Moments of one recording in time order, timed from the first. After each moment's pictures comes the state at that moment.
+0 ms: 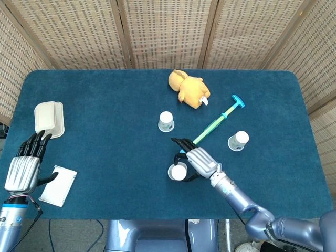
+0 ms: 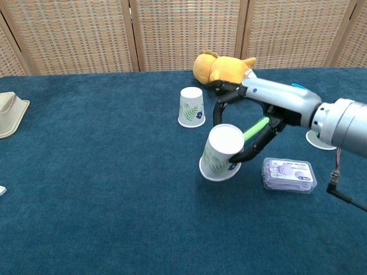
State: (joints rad) left arm -0.19 -1.19 -0.09 -1.79 1.44 1.46 0.35; right arm 0.71 -1.54 0.13 -1.46 -1.51 1.01 0.28
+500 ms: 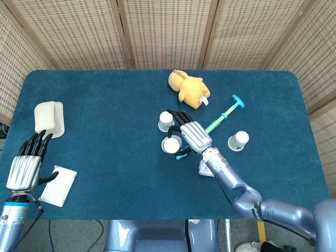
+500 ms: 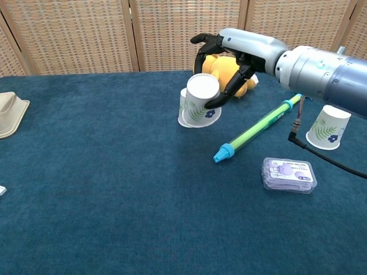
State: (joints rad) left arm -0.19 -1.20 -0.09 -1.78 1.42 1.45 0.37; right arm 0.85 -1.59 0.31 -1.37 -1.33 0.92 0.17
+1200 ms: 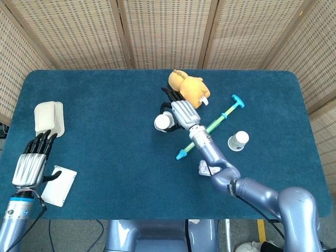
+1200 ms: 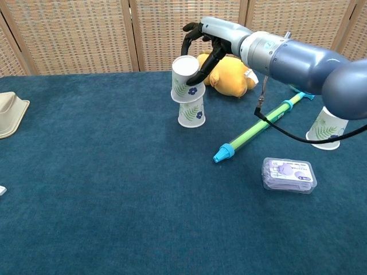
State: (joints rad) left arm -0.23 -1.22 -0.11 -1.75 1.35 1.38 0.38; right arm 1.05 -1.76 0.42 -0.97 -1.23 0.79 0.25
